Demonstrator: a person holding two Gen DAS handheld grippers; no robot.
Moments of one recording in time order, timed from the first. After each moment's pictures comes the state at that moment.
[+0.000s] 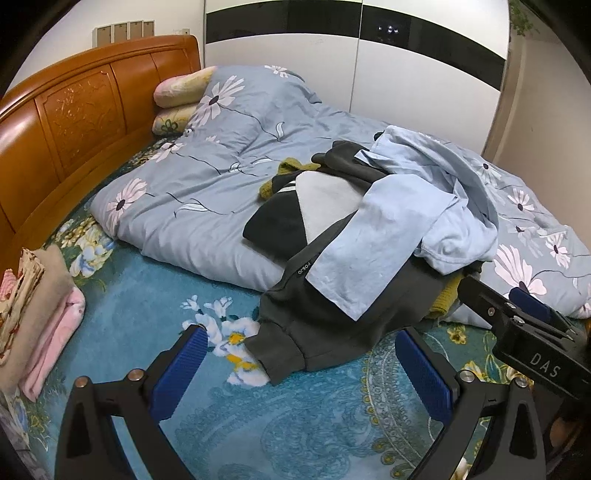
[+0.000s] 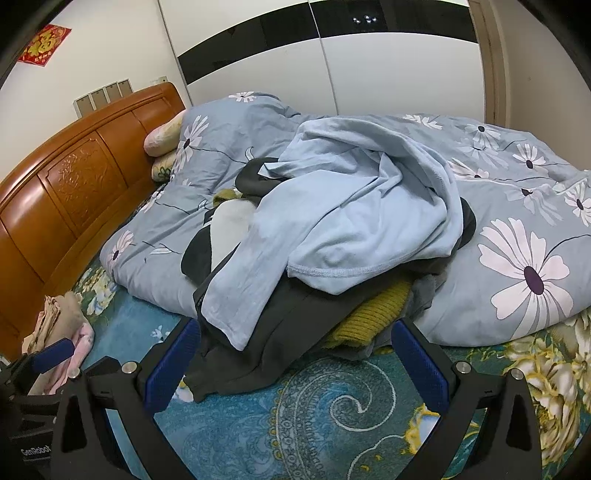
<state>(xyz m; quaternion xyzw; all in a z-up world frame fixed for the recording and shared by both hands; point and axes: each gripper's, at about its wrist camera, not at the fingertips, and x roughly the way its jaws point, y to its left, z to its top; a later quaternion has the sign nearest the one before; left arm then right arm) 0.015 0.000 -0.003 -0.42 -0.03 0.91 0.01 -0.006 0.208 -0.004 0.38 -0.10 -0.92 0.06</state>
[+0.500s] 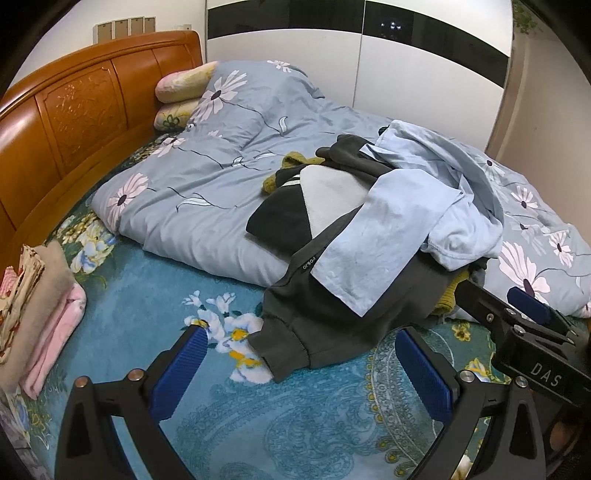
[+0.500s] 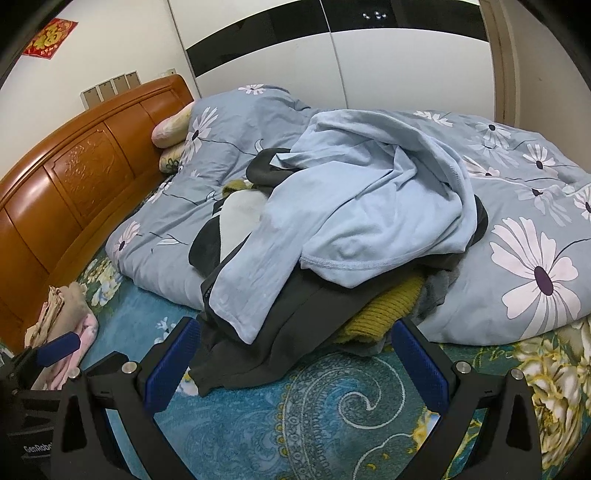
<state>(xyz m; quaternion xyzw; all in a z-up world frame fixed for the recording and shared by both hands) 0.012 -0.004 -0.007 -0.42 -0.03 0.90 0.01 -0.008 0.199 -0.009 0.39 -0.09 -0.91 0.08</state>
